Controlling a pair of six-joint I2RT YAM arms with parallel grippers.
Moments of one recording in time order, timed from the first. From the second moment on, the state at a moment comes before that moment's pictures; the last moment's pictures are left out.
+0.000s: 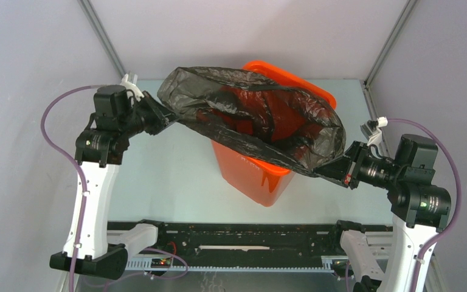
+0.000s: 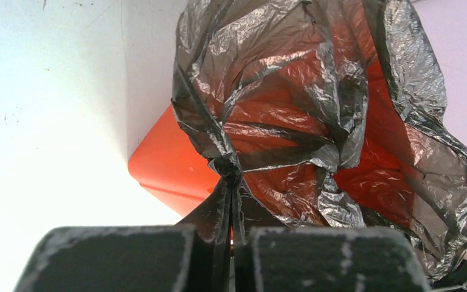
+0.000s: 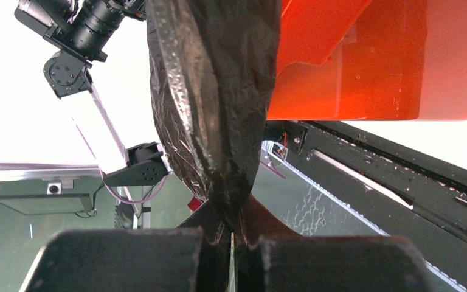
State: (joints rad) left arm -0.12 1.08 1.53 -0.93 0.32 -0.73; right arm -0.17 0.76 1.41 -1.30 -1.08 0.59
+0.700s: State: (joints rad) left arm -0.13 0.94 1.31 -0.83 0.24 -0.73; right arm -0.12 0.70 1.34 -1.45 -0.85 0.45
